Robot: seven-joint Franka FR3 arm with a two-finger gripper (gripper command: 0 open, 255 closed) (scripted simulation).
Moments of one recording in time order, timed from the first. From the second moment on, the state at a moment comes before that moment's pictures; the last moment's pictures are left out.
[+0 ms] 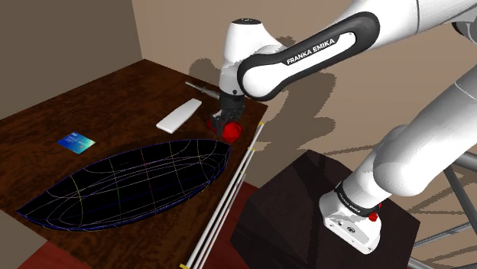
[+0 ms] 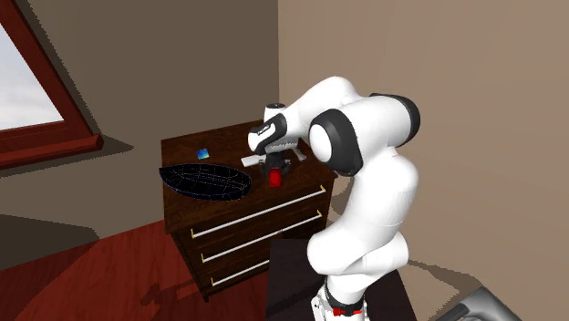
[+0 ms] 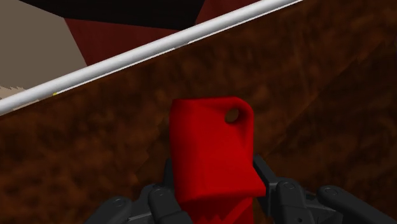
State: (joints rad) arm 0.11 -0.06 0.38 -2.36 0.08 2.32 0.33
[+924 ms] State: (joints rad) arm 0.11 -0.17 0.36 -2.27 0.11 2.12 0.31
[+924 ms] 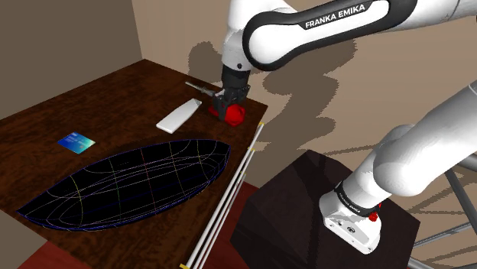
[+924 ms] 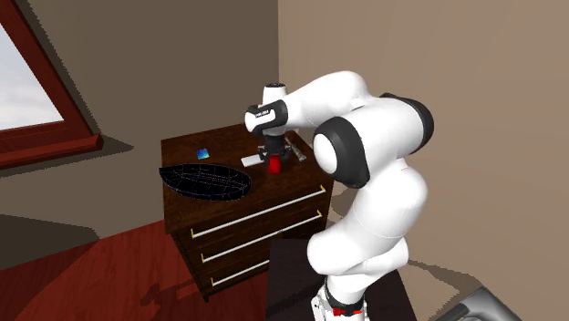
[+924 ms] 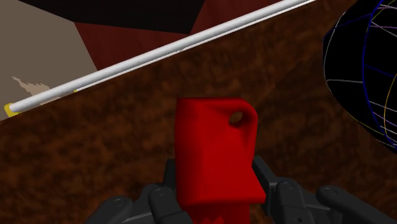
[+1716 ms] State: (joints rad) arm 0.10 -0.22 0.35 -2.15 0.12 1.96 0.30
